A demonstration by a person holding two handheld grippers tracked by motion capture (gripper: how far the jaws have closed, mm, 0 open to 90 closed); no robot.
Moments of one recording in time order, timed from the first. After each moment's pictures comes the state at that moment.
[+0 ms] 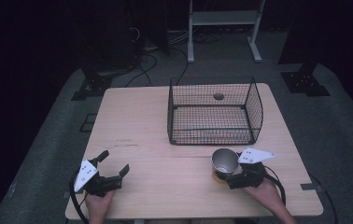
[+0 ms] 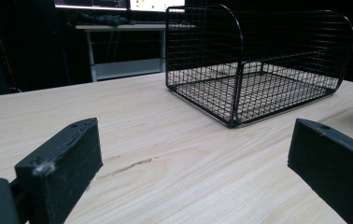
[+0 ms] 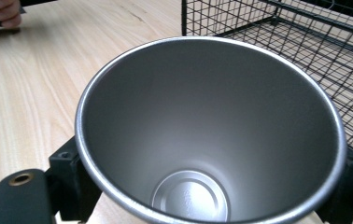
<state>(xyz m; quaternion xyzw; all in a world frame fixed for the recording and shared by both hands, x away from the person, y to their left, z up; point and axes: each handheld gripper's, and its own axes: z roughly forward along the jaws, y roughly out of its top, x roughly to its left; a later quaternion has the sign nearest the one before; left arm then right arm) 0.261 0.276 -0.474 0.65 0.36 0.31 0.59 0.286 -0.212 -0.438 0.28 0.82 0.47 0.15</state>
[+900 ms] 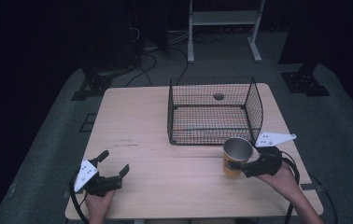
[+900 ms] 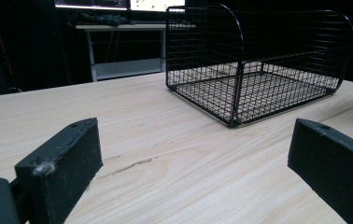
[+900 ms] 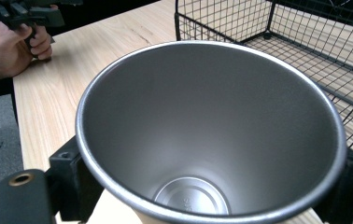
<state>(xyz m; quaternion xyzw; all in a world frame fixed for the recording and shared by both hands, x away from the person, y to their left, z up) 0.261 0.276 -0.474 0.65 0.36 0.31 0.59 0.303 -0.247 -0.389 0.28 0.82 0.48 0.10</state>
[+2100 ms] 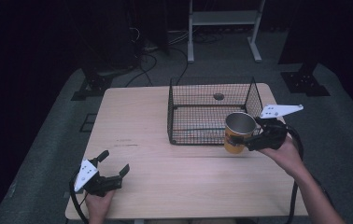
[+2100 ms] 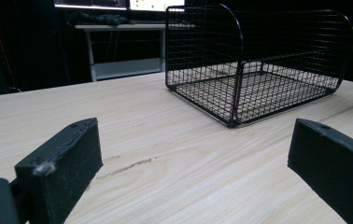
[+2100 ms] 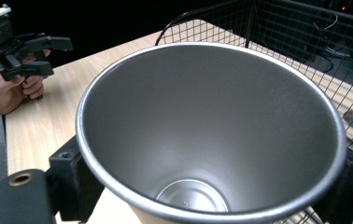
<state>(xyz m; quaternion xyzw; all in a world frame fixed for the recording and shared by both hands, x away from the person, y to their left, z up) 0.261 0.275 -0.474 0.65 0.36 0.31 0.59 0.345 -0.250 -0.332 0.28 0.81 0.50 0.12</state>
